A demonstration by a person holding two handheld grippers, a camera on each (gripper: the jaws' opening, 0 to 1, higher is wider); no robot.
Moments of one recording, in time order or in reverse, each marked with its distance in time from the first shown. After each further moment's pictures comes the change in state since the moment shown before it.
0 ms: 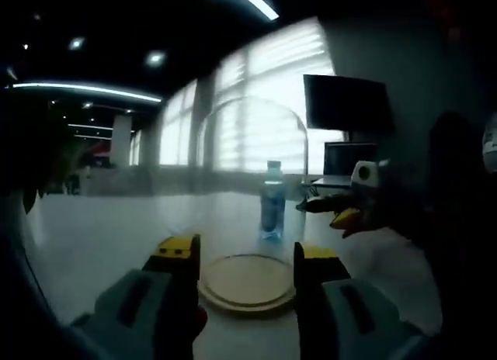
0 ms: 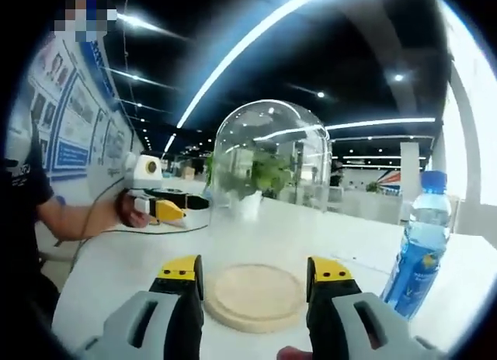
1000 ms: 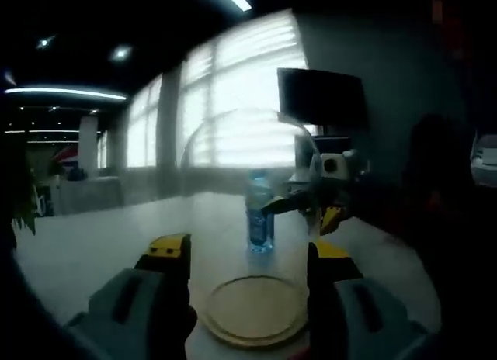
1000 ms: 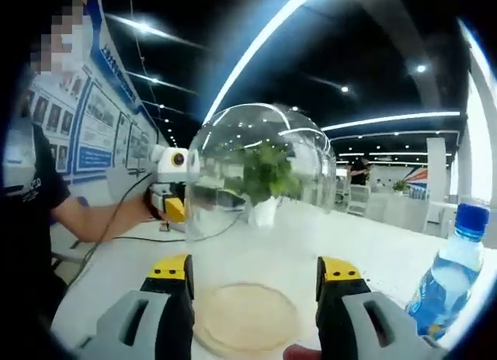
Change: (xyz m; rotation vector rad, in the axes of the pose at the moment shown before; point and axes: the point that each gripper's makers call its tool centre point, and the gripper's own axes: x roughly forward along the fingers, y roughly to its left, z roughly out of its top) left arm 0.051 0.009 0.027 0.033 0.062 -0.209; right arm 0.041 -0.020 0.030 -0.011 0.023 0.172
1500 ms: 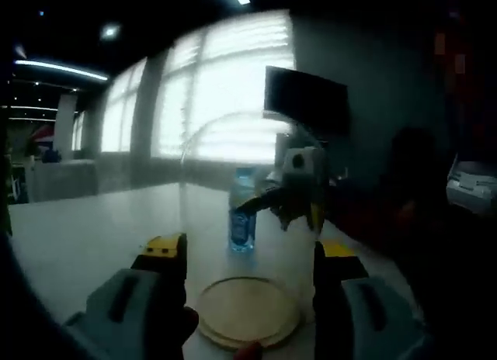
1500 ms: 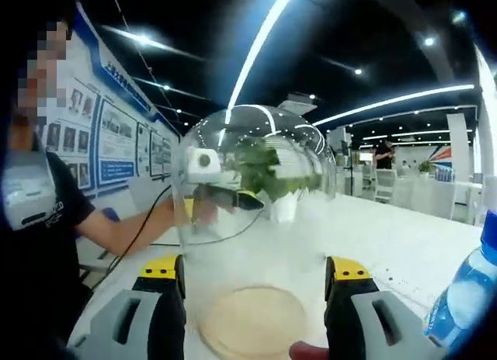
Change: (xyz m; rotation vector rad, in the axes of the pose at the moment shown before) left arm 0.013 0.011 0.004 -0.096 0.036 -0.167; right arm 0.012 -0.007 0.003 0.073 0.053 0.178
